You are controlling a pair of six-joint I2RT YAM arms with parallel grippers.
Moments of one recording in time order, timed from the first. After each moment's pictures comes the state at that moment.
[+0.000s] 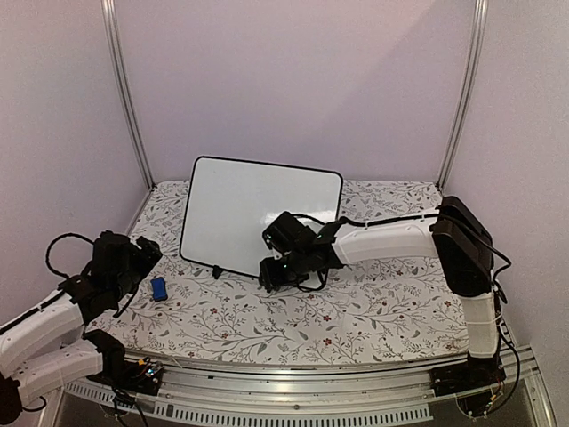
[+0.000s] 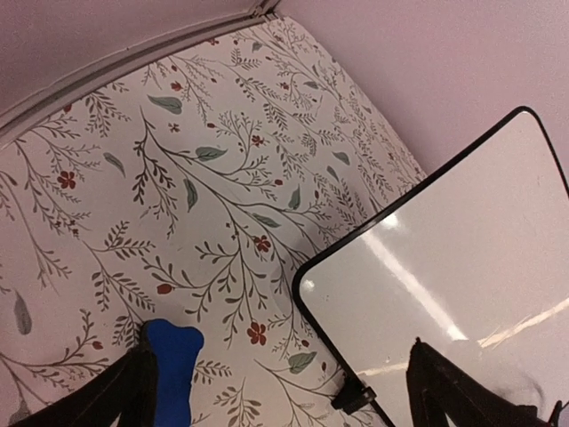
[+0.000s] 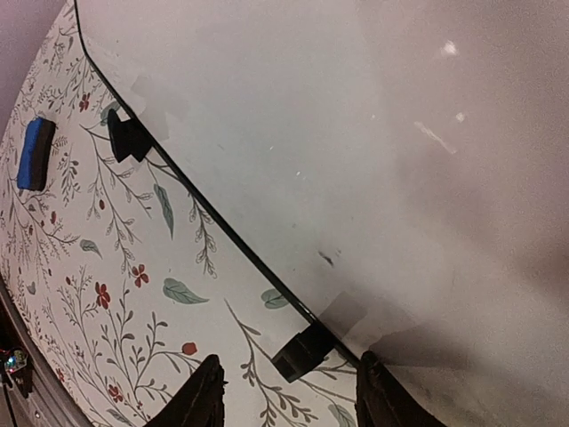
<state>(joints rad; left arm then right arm) -0.38 0.70 0.32 -0.20 -0.43 -1.03 1.04 2.13 1.55 -0.36 0.02 0.62</state>
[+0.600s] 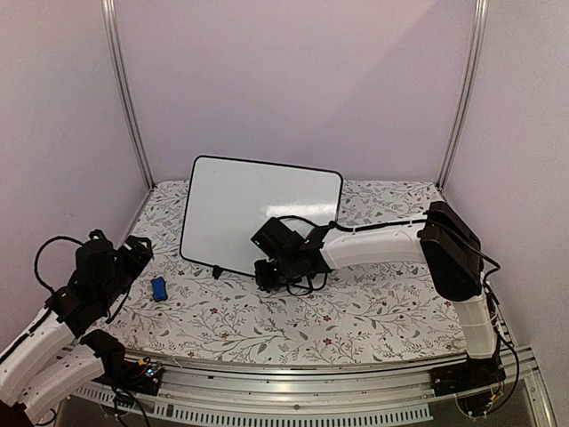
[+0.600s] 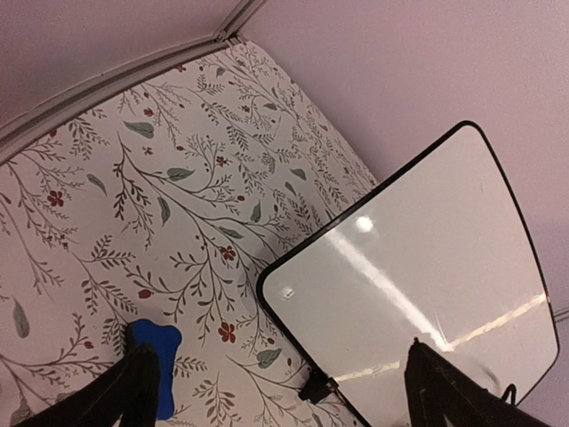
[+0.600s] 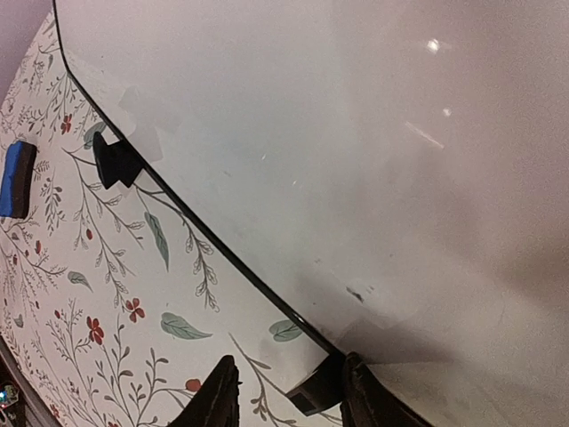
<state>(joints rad) -0.38 0.47 0.31 -0.28 -0.40 -1.00 1.07 2.21 1.64 -0.38 0.12 0.68</state>
